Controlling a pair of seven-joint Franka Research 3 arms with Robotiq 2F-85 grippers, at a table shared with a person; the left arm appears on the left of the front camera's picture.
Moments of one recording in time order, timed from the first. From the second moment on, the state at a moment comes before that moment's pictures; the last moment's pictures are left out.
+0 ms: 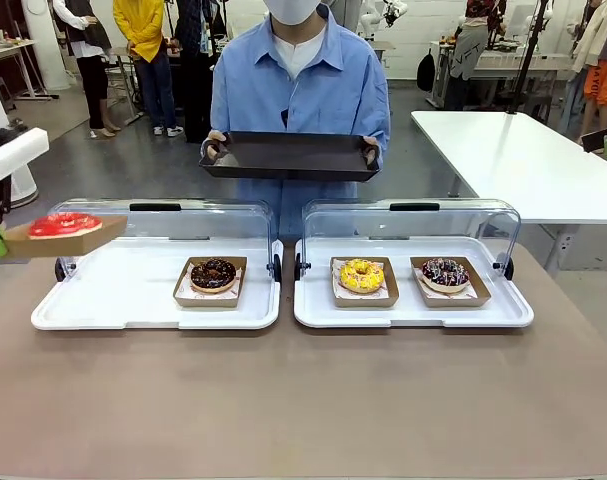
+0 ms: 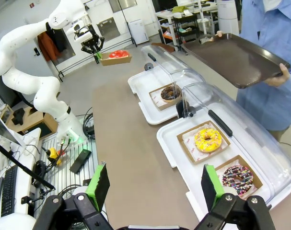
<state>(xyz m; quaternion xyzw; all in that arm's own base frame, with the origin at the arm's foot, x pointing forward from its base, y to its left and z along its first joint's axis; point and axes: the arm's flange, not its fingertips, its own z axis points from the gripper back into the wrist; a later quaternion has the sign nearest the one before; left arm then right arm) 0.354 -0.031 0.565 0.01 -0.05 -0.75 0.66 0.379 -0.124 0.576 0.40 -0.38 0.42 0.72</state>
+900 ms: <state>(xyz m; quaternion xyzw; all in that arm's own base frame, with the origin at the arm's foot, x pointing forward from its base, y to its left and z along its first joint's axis) 0.360 -0.036 0.570 0.01 -0.05 -0.74 0.67 0.379 -0.124 0.576 0.40 -0.38 0.42 0.72</state>
